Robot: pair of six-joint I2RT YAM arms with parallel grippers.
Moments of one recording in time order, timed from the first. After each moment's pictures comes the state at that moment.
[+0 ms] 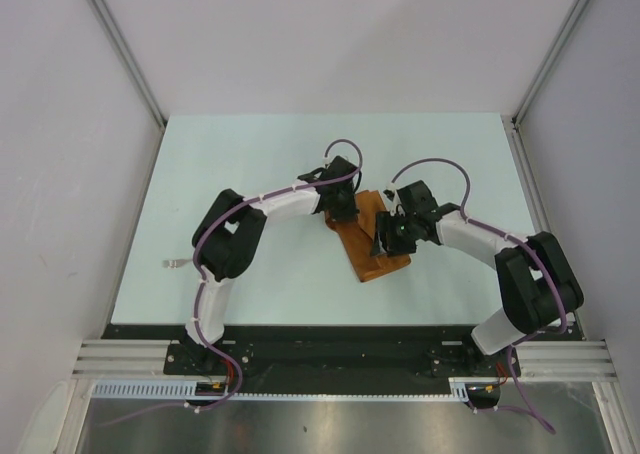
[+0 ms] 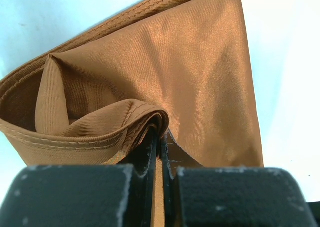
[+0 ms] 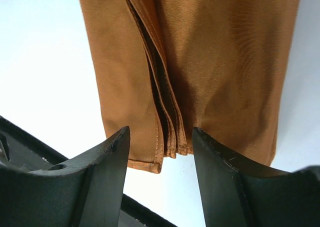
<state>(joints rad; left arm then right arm) -0.71 2.11 1.53 -0.37 0.01 -0.78 0.45 1.55 0.87 -0.38 -0.32 0.37</state>
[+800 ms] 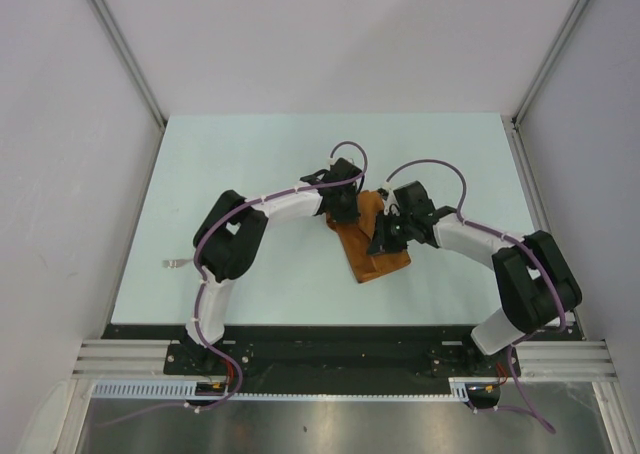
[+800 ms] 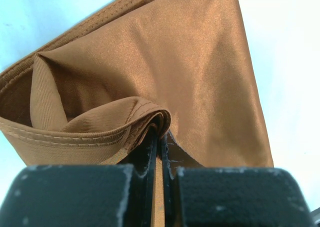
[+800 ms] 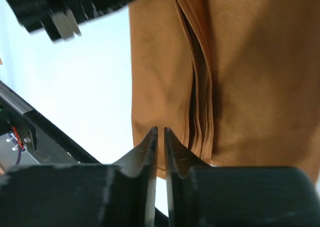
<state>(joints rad) -0.72 2.11 1.53 -0.37 0.01 -0.71 0.47 1.54 0.85 -0.29 -0.41 0.42</state>
